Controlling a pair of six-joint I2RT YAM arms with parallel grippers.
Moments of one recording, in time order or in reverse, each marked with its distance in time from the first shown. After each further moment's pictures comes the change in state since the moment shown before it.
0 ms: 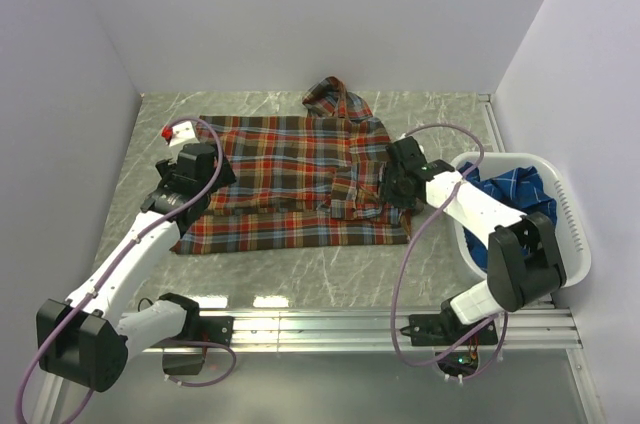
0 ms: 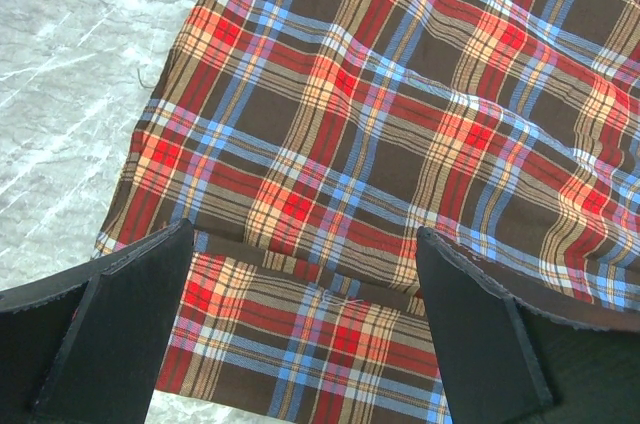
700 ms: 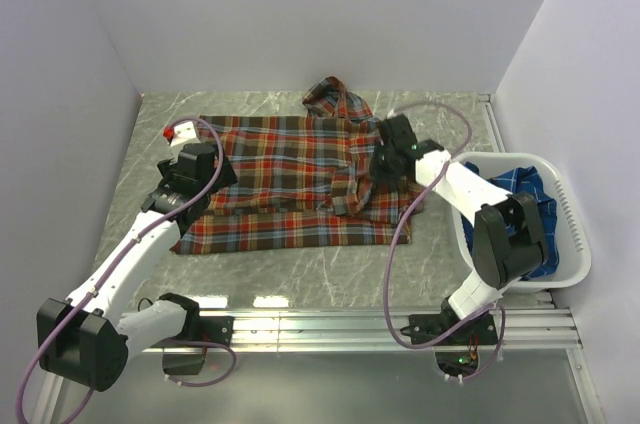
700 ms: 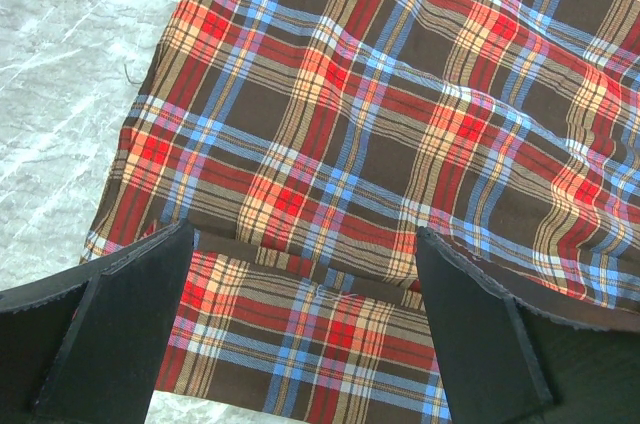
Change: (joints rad) left arm 0.000 0.003 0.000 0.000 0.026 0.000; right arm -0.014 0.149 0.142 0.094 -0.086 0.013
